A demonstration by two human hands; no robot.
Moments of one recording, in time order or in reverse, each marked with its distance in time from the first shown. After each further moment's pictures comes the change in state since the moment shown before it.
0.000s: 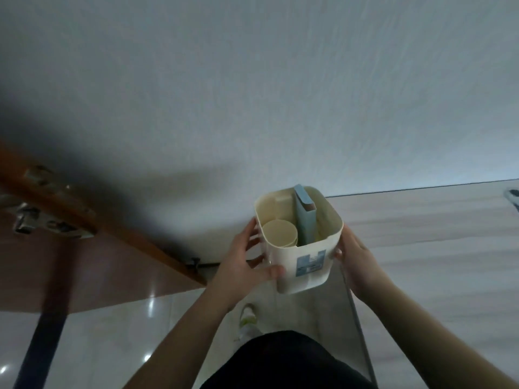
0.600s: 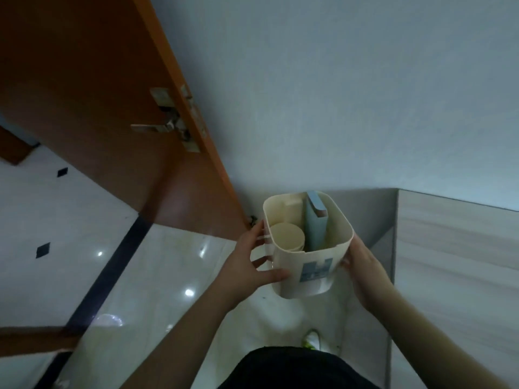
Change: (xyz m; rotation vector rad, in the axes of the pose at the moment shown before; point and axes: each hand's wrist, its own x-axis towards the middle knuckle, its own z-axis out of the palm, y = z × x) left_hand -0.173 -0.037 0.008 -0.008 0.382 -0.051; right_hand -0.085 0.045 0.038 -0.078 -0.400 -0.018
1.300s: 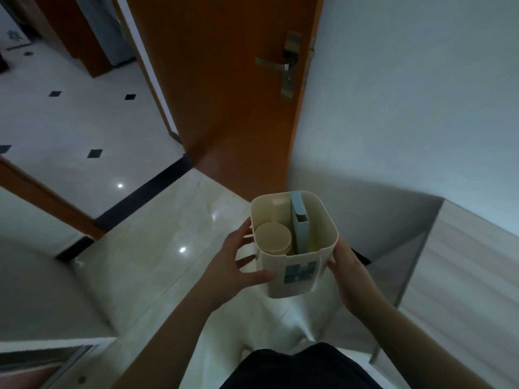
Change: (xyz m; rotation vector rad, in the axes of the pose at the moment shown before) left_hand -0.246 -0.096 -0.030 -0.113 0.314 0.002; right_hand -0.155 0.048 0.108 -0.296 -0.332 -0.033
